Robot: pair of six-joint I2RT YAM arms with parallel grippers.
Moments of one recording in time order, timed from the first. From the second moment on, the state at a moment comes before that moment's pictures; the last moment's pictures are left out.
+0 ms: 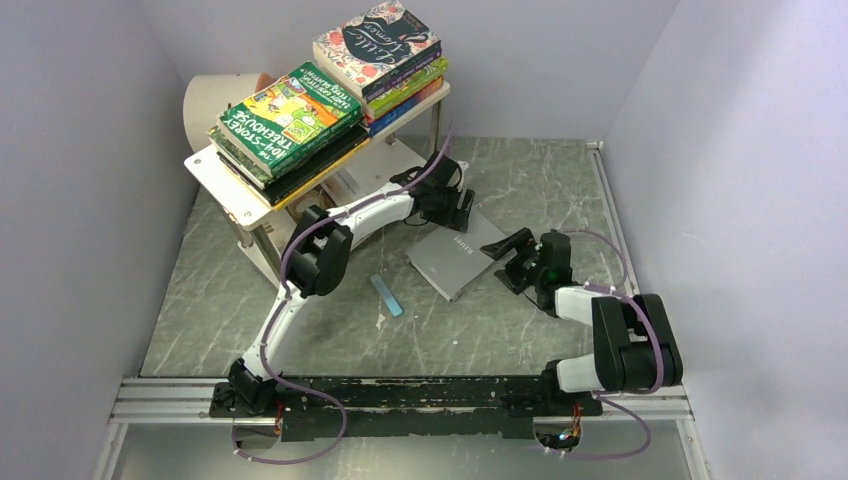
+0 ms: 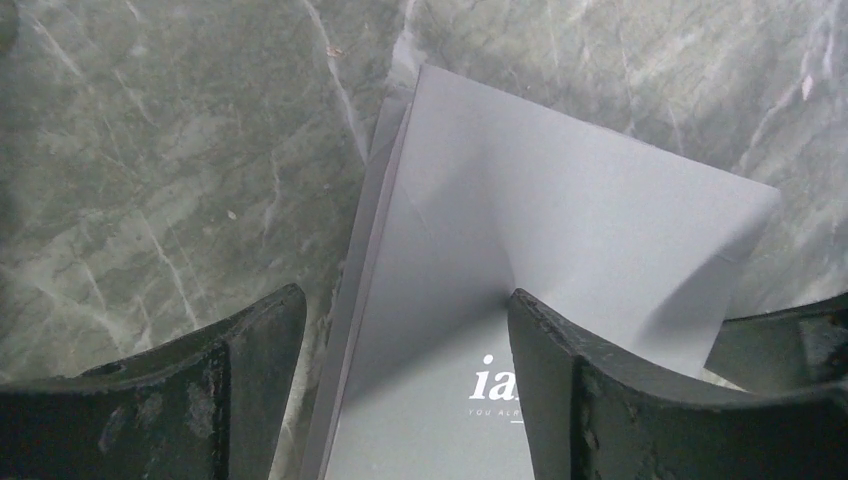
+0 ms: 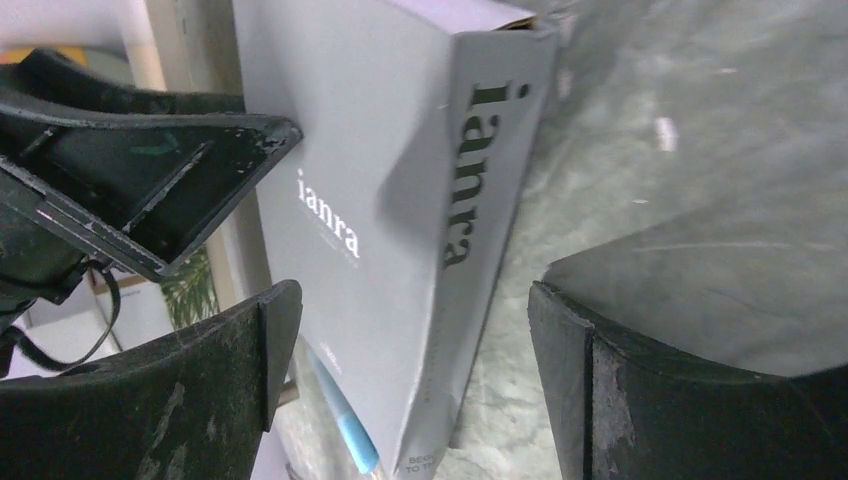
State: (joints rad) left arm -0.75 2.40 2.03 -0.50 0.12 -0.29; right arm 0.07 1.36 0.34 0.38 -0.30 1.03
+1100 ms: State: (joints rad) left arm -0.81 2.11 1.61 -0.40 0.24 -0.43; right arm 0.08 1.13 0.40 0.05 -0.29 0.82
